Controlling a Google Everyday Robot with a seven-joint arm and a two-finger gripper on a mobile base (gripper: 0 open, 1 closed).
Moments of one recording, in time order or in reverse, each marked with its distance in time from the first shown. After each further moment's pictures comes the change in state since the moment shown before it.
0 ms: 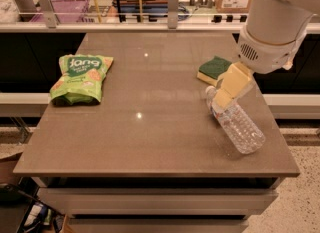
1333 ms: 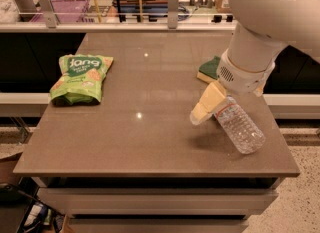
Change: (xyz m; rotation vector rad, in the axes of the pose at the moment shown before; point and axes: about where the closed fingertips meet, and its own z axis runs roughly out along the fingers) arm -0.018 0.043 0.060 -0.175 -0.018 0.071
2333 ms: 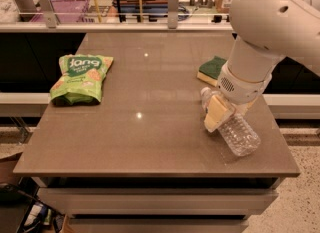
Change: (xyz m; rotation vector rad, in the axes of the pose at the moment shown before) arm 0.010 0.001 0.029 -0.059 0.051 -0.019
